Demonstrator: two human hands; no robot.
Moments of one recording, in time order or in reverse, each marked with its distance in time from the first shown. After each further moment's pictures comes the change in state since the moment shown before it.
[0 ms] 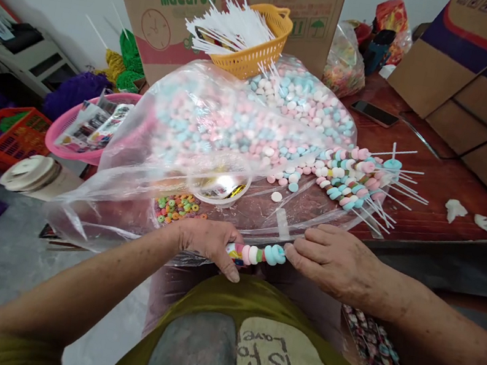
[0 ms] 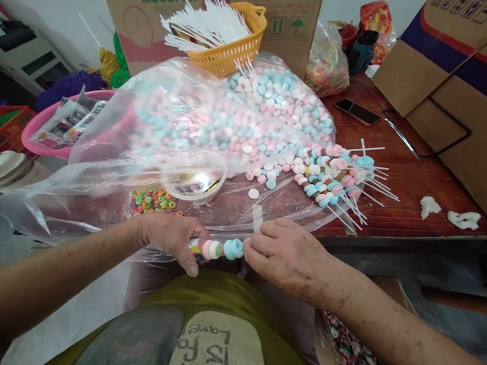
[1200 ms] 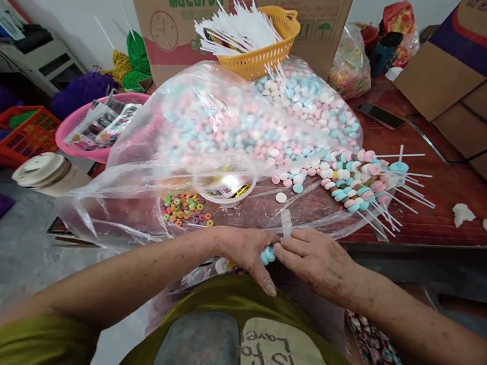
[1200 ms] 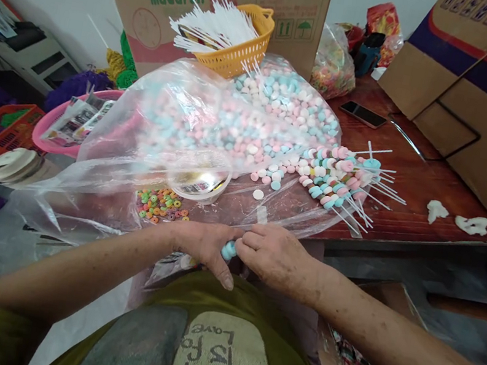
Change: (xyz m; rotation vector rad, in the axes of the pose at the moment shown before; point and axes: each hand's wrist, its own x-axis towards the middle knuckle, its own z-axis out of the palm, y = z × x) left_hand 0.030 0.024 0.012 0.092 0.141 0.199; right_hand 0.014 -0.008 0.028 0.090 0.018 0.044
